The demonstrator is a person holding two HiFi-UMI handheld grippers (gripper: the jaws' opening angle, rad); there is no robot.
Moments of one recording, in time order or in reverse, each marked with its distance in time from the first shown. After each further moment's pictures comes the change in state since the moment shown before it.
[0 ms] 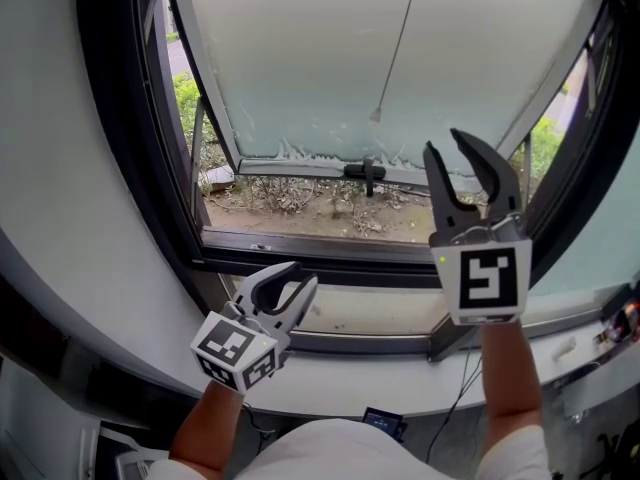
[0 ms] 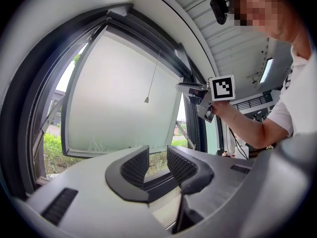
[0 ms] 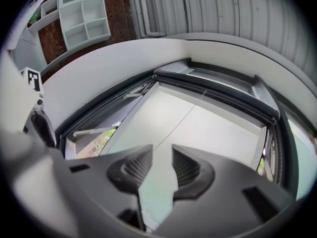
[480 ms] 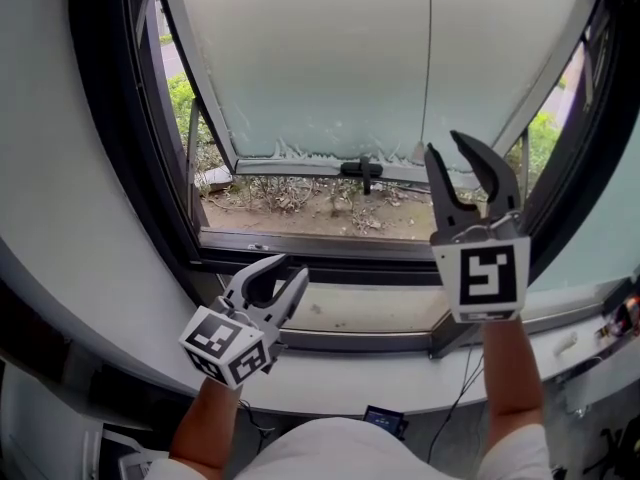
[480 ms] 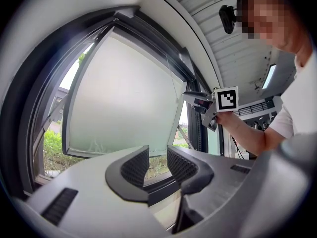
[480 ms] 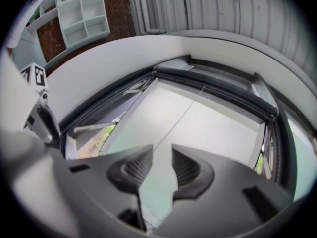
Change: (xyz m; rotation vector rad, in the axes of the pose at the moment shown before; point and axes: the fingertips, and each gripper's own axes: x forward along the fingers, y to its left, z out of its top) left arm -0.001 0.011 0.012 -0.050 -0.032 0.008; right arm -0.002 -0.004 -0.015 0.006 0.032 -0.003
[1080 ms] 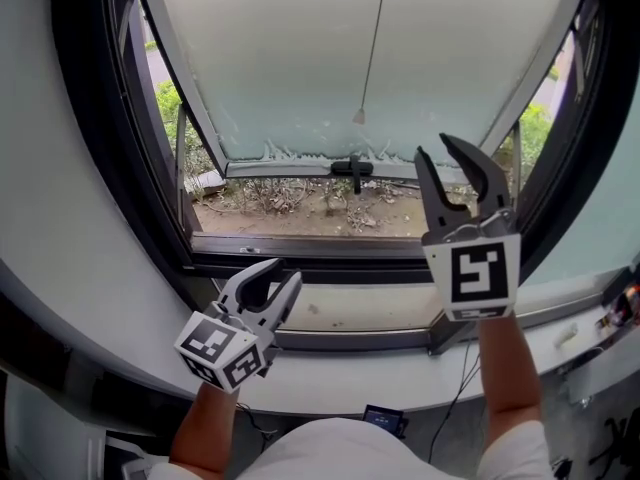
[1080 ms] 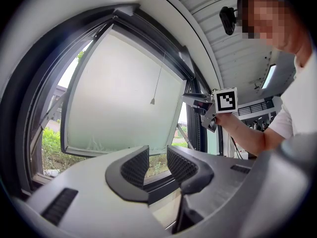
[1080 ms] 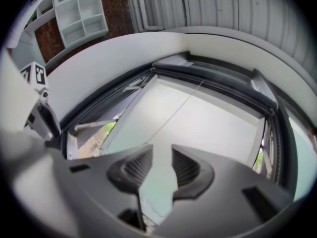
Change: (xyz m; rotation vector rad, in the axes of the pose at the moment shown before) left arm 0.003 -0.003 -0.006 0.000 0.016 -0.008; right arm -0.002 0.000 -0.018 0.009 0.034 0.006
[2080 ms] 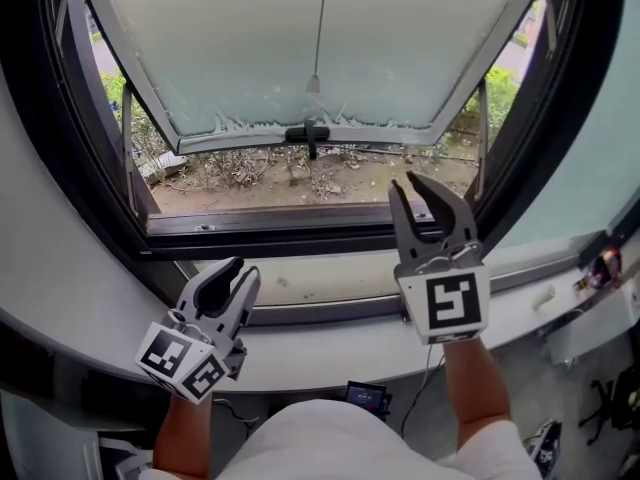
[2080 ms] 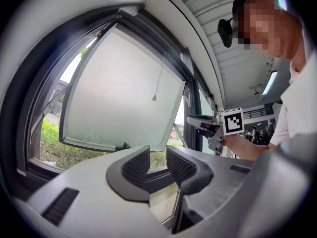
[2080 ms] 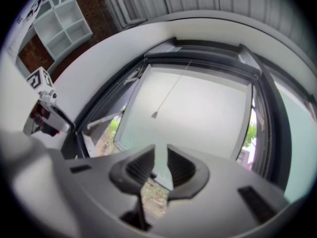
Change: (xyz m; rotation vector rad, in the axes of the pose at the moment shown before) left arm -0.013 -0.022 -0.017 -0.058 0.000 -0.012; right arm -0.063 0.031 -0.080 0.191 0.115 0.028
